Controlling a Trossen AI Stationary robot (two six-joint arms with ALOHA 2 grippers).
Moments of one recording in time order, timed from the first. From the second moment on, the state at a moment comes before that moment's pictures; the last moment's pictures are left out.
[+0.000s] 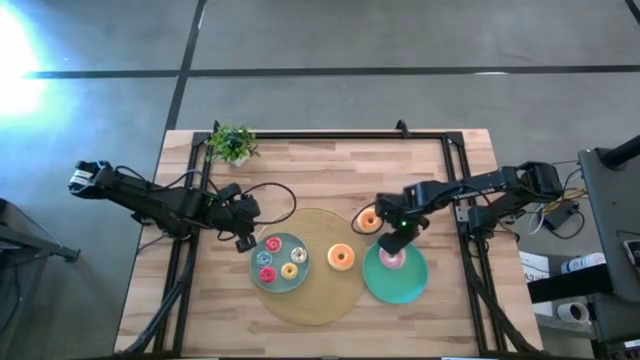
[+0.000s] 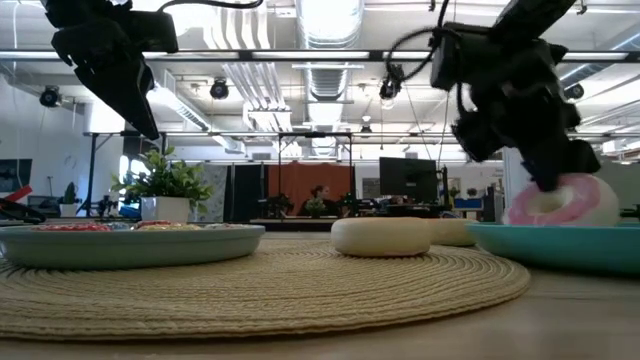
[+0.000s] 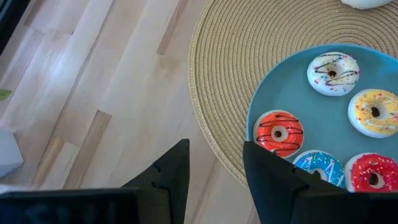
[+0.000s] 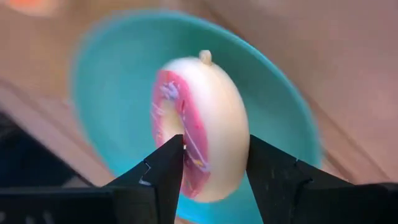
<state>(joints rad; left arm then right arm) -0.23 1.04 0.81 -0.87 -0.39 -0.49 -0.04 1.45 0.78 -0.73 -0.47 0.89</state>
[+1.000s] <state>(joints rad) -0.23 1.04 0.81 -0.87 -0.39 -0.50 -0.04 1.48 0.86 -0.80 -0.37 0.71</state>
